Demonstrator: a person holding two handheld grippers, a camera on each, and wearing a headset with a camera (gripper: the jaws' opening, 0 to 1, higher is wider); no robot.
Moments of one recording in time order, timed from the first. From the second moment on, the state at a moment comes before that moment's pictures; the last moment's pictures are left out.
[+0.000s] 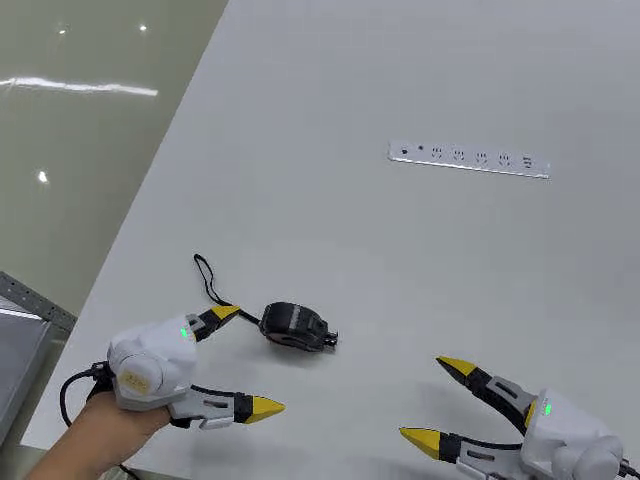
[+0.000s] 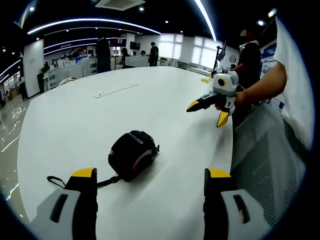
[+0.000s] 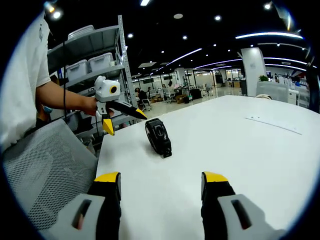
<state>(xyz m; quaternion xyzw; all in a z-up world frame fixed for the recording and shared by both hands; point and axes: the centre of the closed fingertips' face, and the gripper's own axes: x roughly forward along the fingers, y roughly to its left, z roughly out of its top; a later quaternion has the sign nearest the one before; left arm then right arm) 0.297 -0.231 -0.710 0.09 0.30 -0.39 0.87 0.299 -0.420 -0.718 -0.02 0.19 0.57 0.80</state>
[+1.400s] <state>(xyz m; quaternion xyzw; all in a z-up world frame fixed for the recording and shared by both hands) 0.331 -0.241 -0.744 0.16 0.33 -0.46 0.81 0.328 -0.373 -0.747 -0.02 0.19 0.61 0.77</state>
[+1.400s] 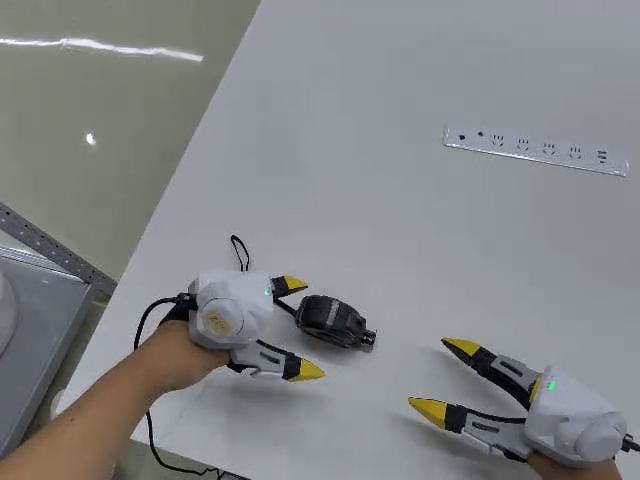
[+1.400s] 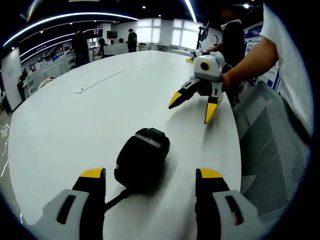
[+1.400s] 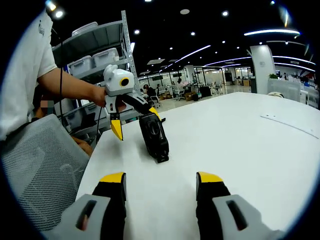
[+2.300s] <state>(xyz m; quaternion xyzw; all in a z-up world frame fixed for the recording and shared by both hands) 0.345 -0.248 -0.758 0.17 0.35 -0.48 0.79 0.335 -0.347 -0.765 -0.02 0.20 0.63 0.75</state>
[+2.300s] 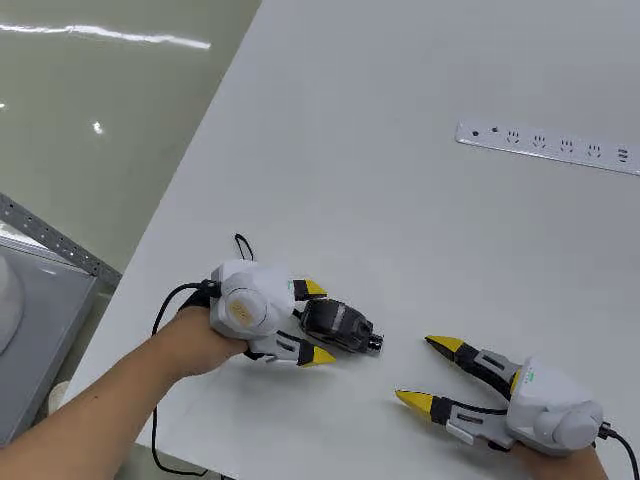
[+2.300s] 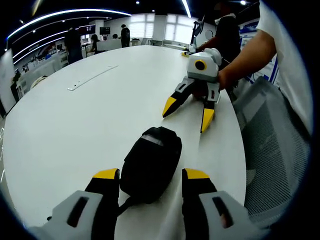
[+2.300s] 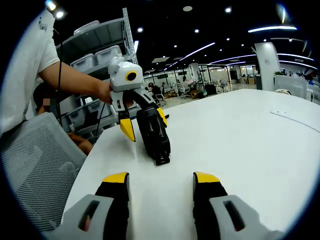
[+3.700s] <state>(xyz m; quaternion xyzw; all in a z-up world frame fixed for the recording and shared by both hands) 0.350 -0.247 -0.764 0.17 0.35 -0.48 0.78 0.341 -0.306 -0.774 -0.05 0.19 0.66 0.72</state>
